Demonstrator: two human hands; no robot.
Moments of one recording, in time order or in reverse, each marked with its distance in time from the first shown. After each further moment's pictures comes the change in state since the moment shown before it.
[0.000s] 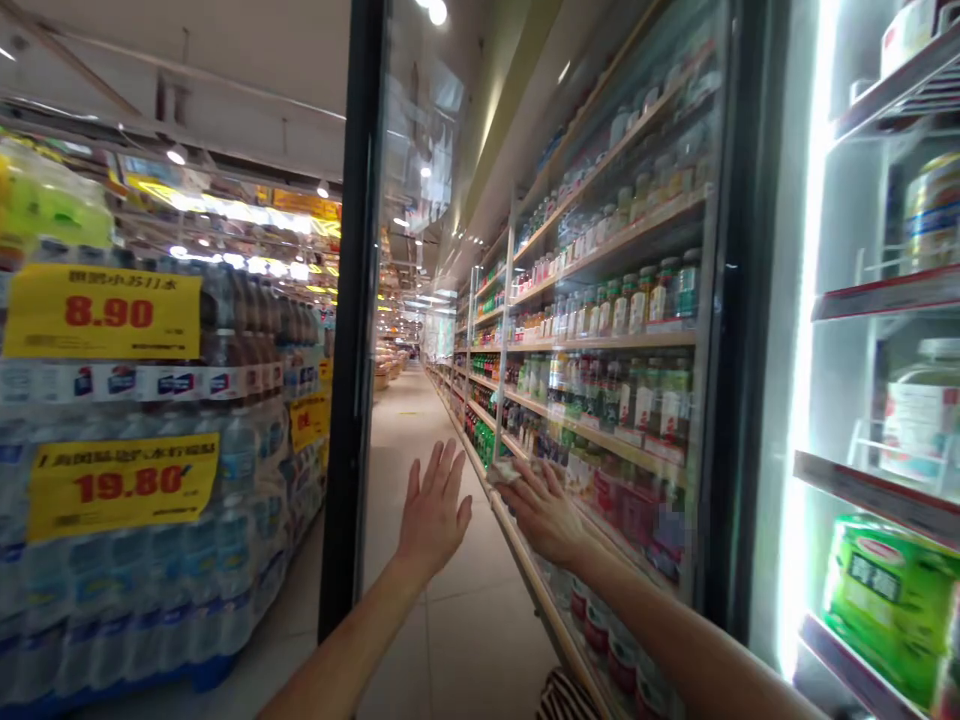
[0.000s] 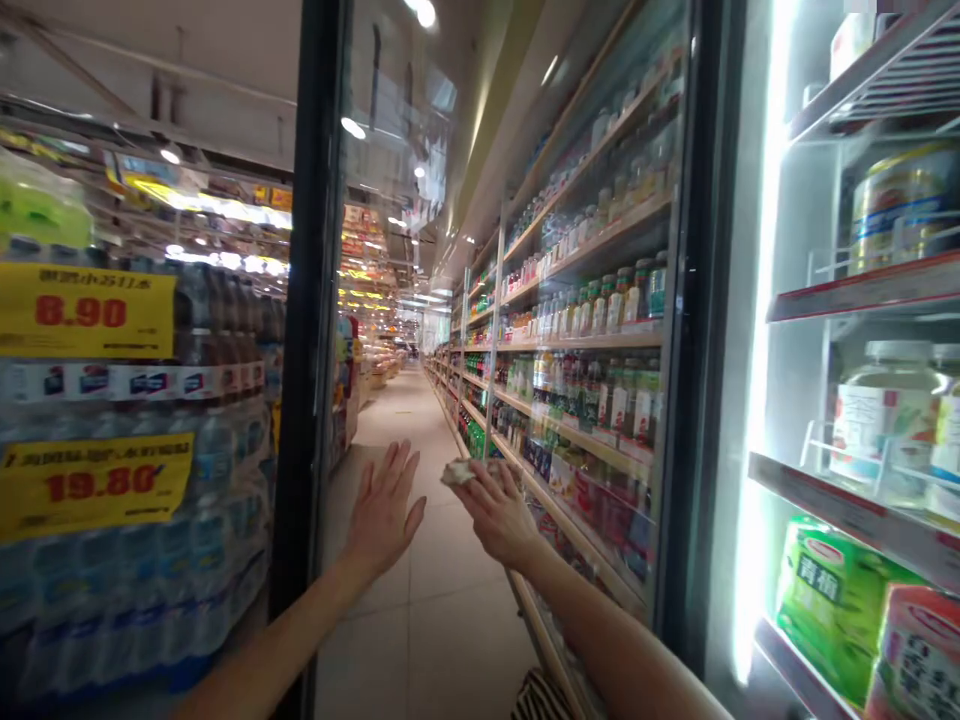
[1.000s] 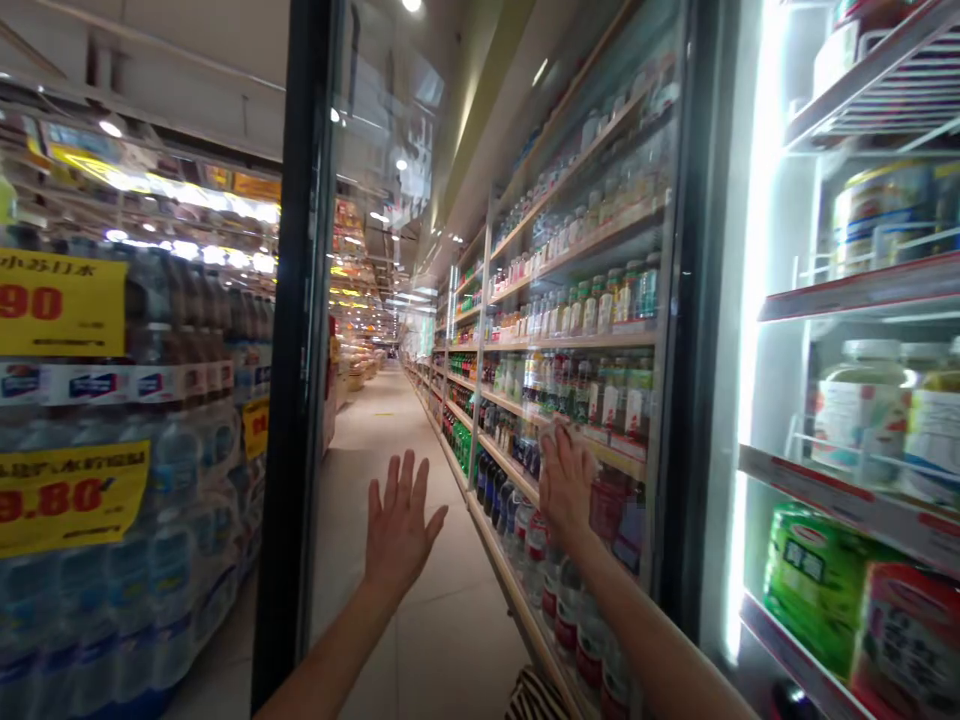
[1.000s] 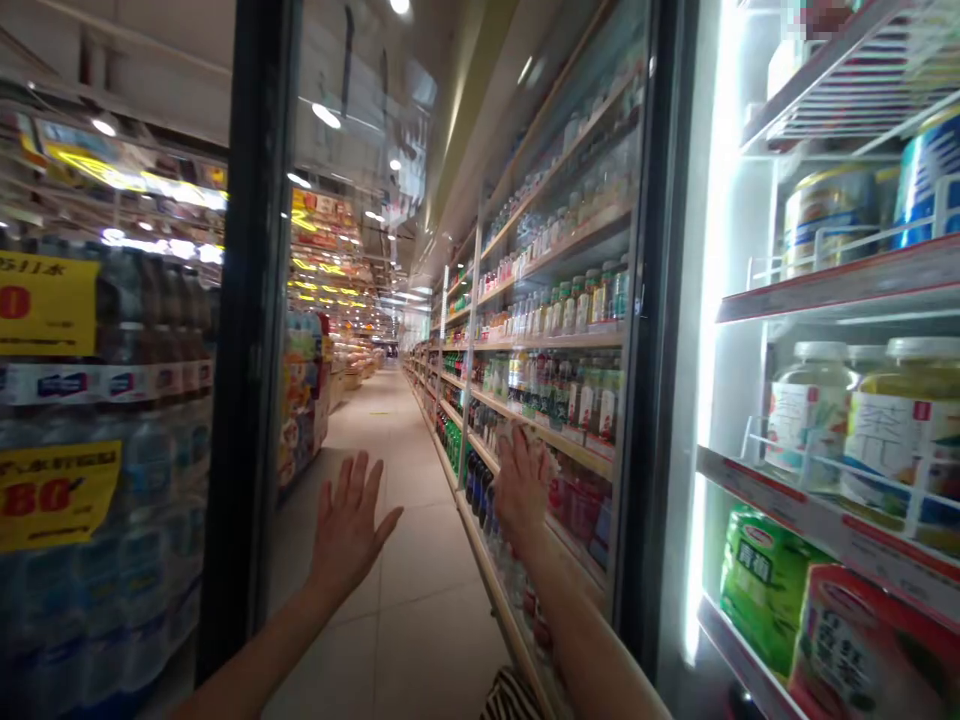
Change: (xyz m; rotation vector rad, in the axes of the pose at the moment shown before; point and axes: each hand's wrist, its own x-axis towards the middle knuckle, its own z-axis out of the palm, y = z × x) left_hand -0.011 0.021 0.025 0.012 0.059 -0.114; right_hand -0.057 0.033 0.002 -0.180 0.140 0.501
